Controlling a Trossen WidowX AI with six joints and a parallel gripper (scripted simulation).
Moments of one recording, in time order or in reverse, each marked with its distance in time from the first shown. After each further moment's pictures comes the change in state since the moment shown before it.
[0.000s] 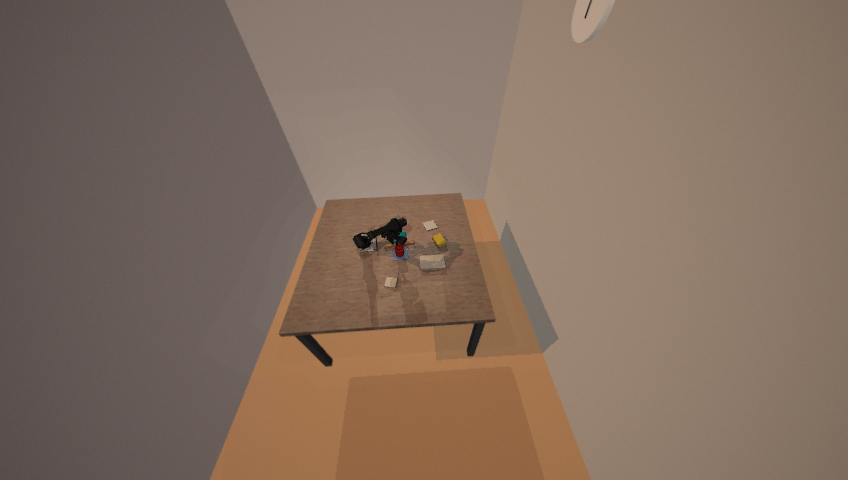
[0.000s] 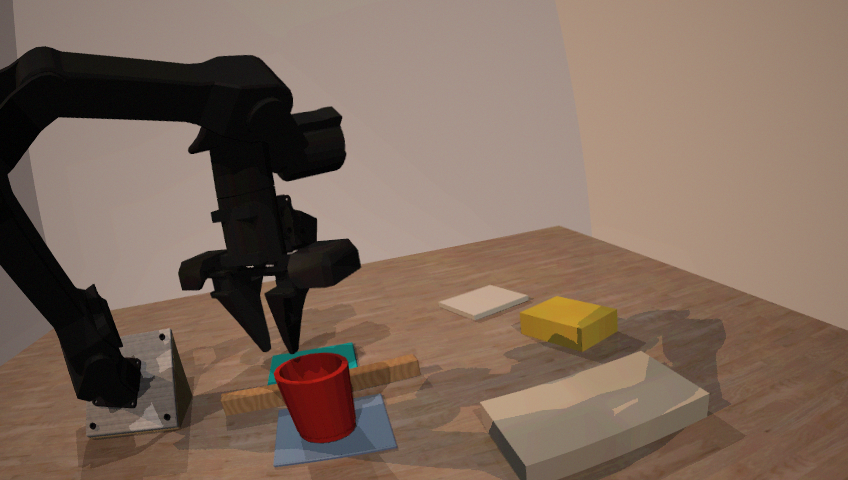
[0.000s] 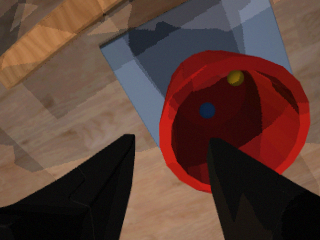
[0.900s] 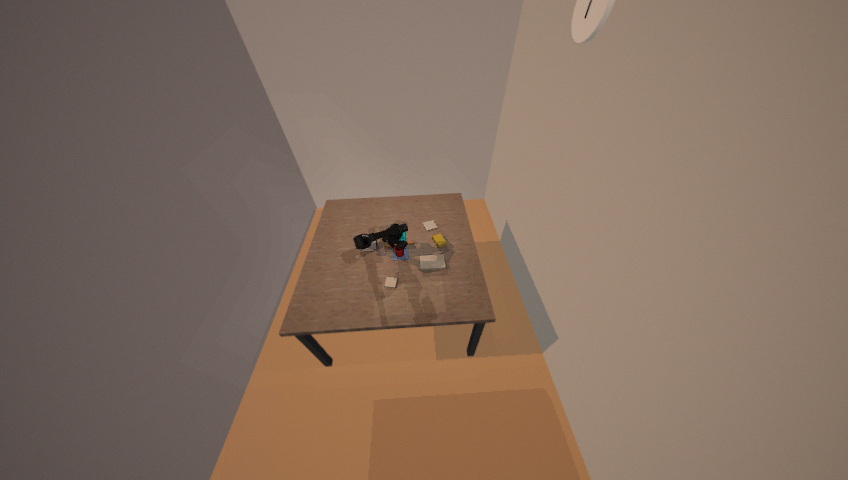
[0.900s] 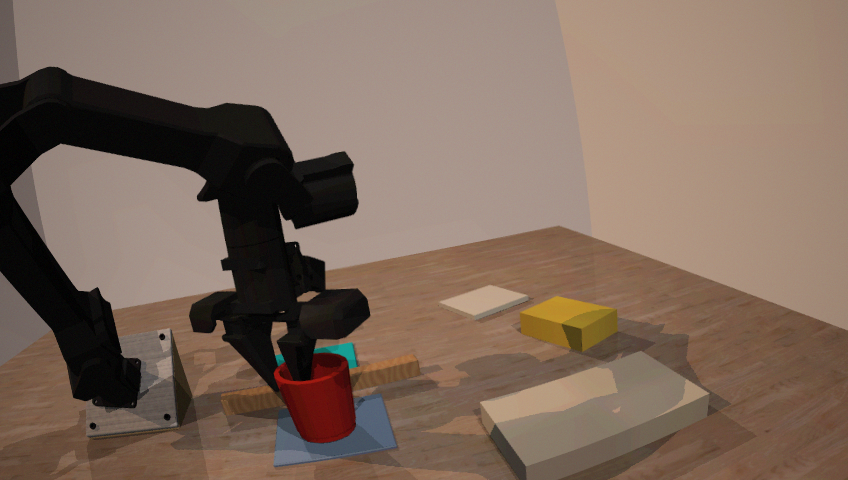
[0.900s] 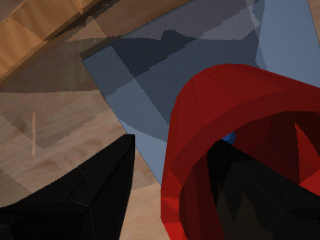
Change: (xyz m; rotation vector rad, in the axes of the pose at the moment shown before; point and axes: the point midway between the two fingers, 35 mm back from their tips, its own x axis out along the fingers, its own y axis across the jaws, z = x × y) arm 0.045 0.000 0.000 -0.002 0.004 0.000
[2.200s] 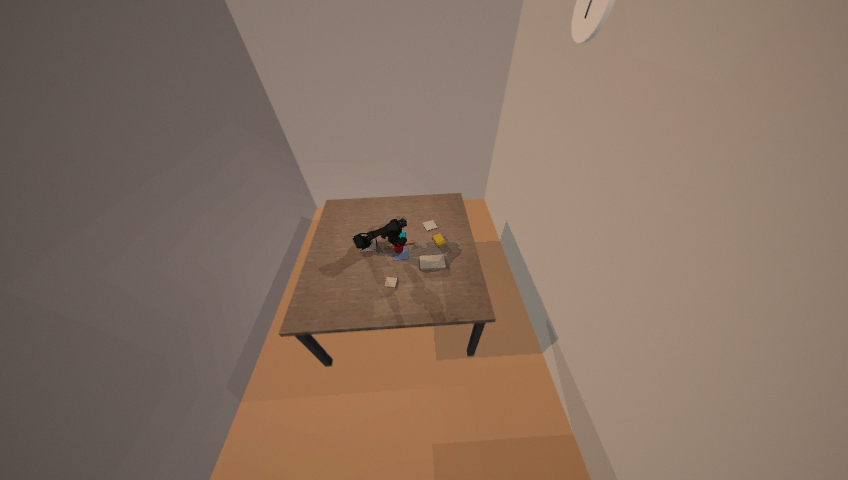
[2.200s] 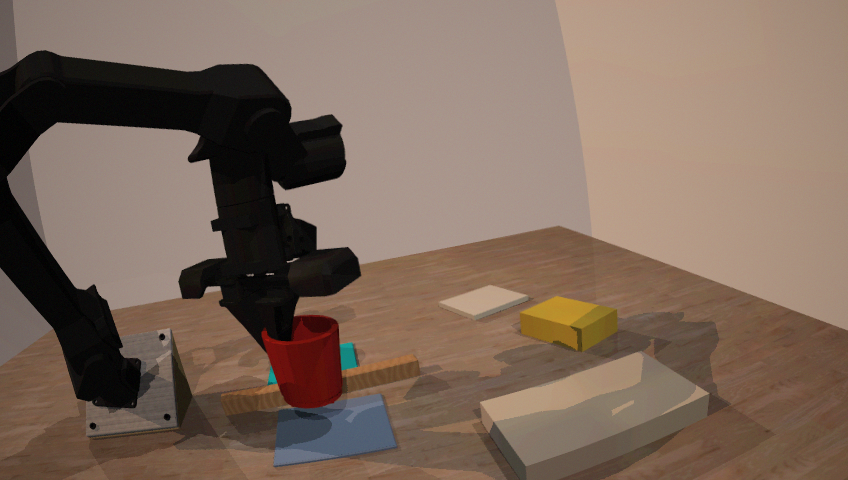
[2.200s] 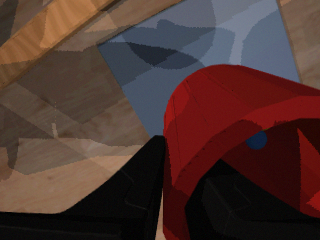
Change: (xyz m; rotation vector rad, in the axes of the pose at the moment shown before) arm -0.037 0.001 -0.001 -0.005 0.002 -0.007
